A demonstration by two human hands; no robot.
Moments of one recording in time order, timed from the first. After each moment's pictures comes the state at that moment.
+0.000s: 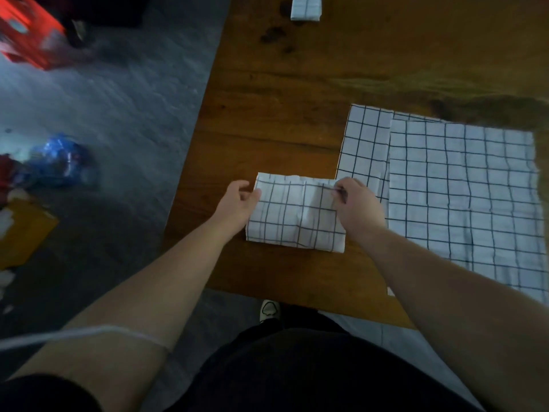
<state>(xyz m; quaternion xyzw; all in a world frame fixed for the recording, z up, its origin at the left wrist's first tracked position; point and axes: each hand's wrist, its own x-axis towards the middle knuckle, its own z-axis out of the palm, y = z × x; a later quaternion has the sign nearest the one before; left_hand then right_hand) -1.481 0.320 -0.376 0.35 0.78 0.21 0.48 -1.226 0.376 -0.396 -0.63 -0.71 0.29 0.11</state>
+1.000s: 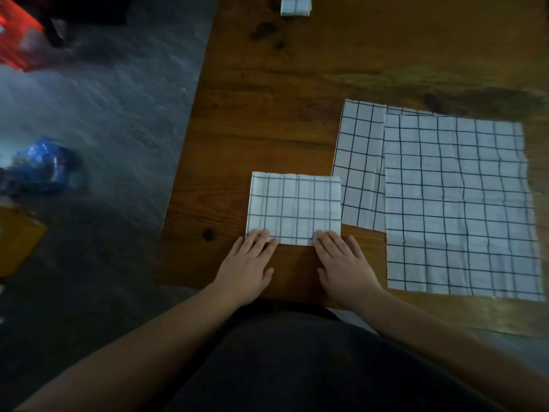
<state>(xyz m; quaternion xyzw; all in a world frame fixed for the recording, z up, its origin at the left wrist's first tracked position) -1.461 0.214 -0.429 0.75 0.60 -0.13 0.22 -1.211 0.258 -0.424 -0.48 -0.83 0.20 -0.17</state>
